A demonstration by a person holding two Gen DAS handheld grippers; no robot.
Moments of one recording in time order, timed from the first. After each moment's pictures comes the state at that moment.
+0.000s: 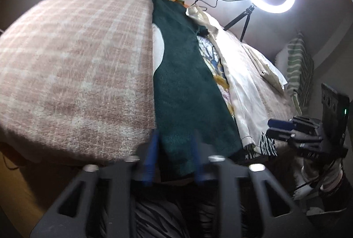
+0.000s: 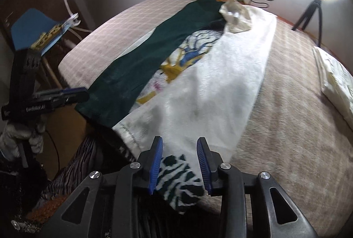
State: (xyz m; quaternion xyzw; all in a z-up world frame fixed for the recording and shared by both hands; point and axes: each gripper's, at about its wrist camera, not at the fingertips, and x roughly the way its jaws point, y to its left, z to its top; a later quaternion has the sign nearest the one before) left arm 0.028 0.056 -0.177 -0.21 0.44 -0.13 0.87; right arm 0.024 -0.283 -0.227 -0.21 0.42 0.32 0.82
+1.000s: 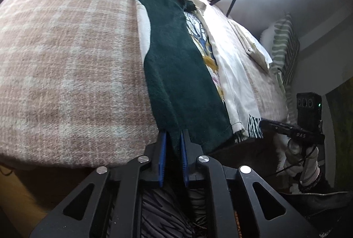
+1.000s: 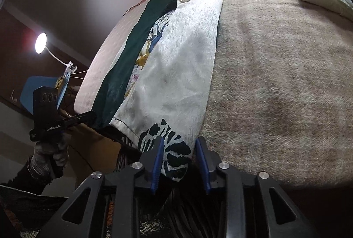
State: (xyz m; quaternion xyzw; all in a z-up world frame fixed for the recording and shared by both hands) left arm 0.047 0.065 -0.177 -0.21 0.51 -0.22 0.80; right arm 0.044 -0.364 -0.254 0.04 0.50 0.32 0.80
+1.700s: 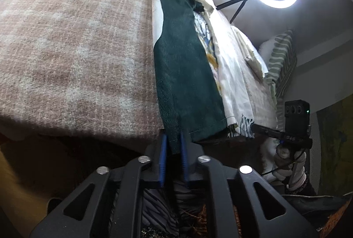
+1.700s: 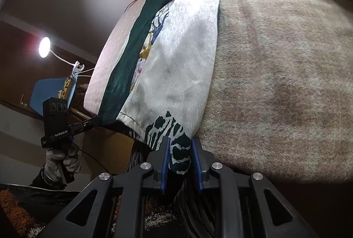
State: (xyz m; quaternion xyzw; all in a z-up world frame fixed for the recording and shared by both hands) left arm 0.025 0.080 -0.180 -0.27 0.51 -0.22 0.78; right arm 0.050 -0.365 -0.258 0.07 0.53 0.35 0.77
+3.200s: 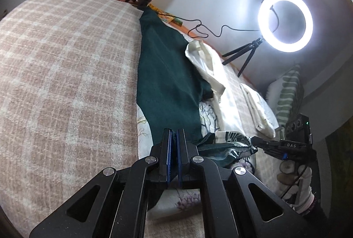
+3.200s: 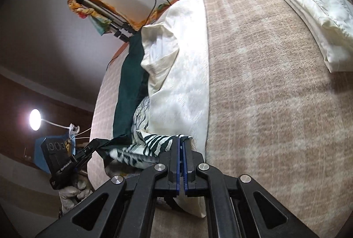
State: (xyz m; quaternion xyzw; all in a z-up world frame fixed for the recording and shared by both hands) left arm 0.193 0.083 -0.150 -0.27 0.42 -0.18 0.85; right arm 0.224 -0.355 -0.205 0.17 0.50 0.29 0.80
